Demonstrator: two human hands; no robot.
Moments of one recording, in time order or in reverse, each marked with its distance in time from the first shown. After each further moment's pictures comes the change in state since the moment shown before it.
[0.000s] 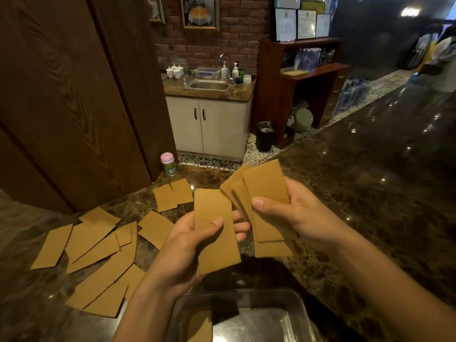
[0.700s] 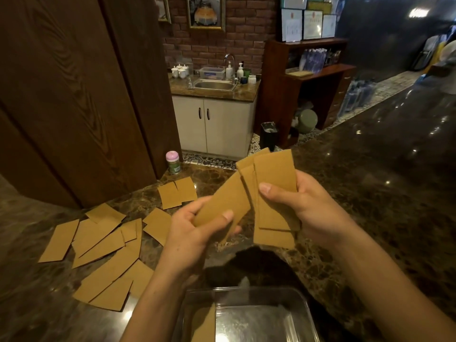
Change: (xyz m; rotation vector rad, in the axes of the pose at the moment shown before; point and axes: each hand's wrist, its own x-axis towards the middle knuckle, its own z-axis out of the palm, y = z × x) left_hand 0.008 -0.004 -0.006 0.141 0.111 0.183; right_hand 0.002 -0.009 0.006 0.114 0.111 0.034
